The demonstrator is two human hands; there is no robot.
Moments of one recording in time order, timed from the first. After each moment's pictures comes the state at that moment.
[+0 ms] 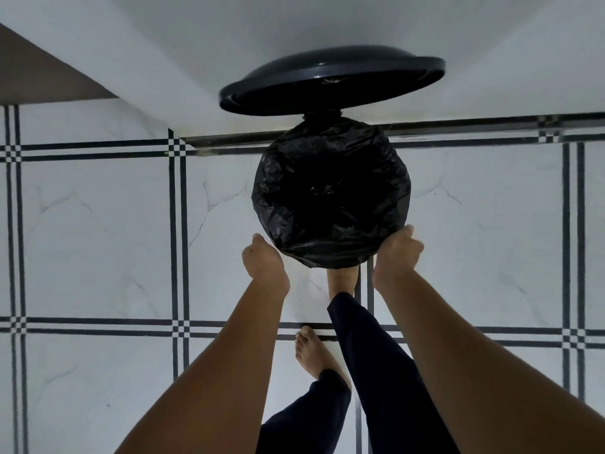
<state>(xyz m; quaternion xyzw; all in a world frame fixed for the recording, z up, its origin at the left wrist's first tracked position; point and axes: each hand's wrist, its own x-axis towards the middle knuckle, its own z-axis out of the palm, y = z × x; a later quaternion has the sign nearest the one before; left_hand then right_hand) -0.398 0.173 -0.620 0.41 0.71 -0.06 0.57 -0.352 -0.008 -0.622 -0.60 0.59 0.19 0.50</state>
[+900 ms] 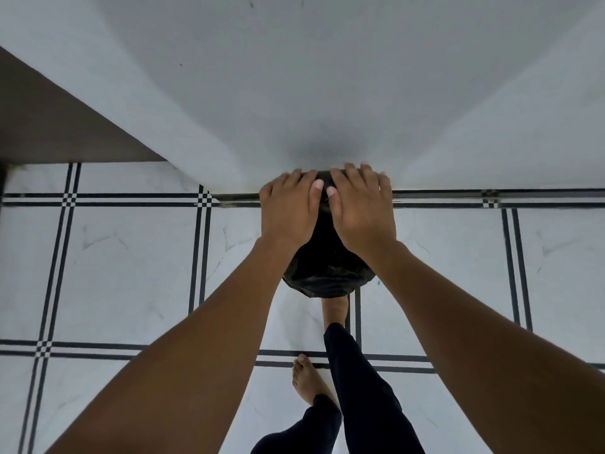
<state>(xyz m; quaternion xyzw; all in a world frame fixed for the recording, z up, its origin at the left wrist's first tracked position) -0.274 0.179 -0.416 0.98 0.08 -0.05 0.15 -0.254 0.031 -0.413 -0.98 -0.16 0.02 0.14</state>
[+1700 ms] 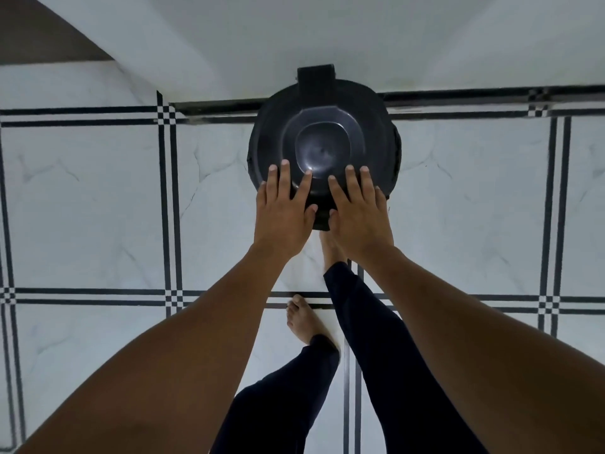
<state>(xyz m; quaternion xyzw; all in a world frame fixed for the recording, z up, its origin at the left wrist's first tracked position) -0.412 0.157 -0.603 0.97 0.04 -0.22 0.08 -0.386 -0.005 -0.606 -0.96 -0.17 0.21 0.06</state>
